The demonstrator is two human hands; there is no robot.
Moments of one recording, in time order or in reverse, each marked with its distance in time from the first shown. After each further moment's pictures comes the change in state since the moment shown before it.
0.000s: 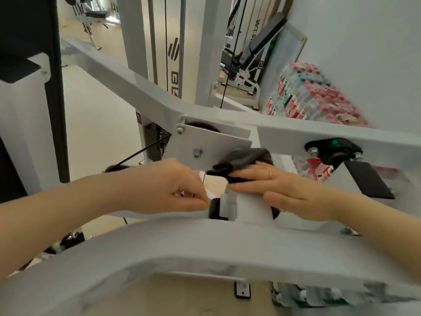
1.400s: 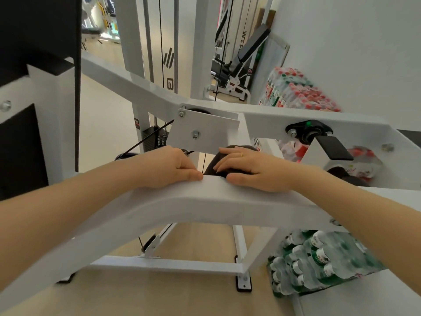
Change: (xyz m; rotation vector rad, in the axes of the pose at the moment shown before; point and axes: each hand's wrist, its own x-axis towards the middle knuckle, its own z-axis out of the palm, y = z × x) left_hand -0.023 0.030 0.015 0.075 -0.050 -0.387; right_hand 0.009 -0.042 0.026 -0.073 0.058 0.109
